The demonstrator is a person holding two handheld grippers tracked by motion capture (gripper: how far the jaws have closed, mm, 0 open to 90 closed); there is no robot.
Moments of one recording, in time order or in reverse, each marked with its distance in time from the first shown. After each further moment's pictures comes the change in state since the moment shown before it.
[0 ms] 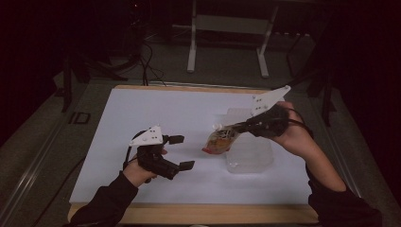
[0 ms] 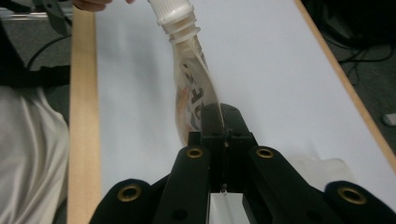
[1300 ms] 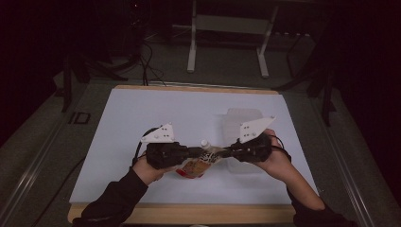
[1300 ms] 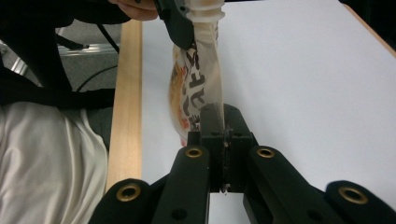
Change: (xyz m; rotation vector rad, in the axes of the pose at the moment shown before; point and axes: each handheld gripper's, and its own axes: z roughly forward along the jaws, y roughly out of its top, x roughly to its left) left arm -0.009 0.021 0.018 0.039 -0.076 0.025; right arm 0.041 -0.030 0.054 -0.145 0.134 0.029
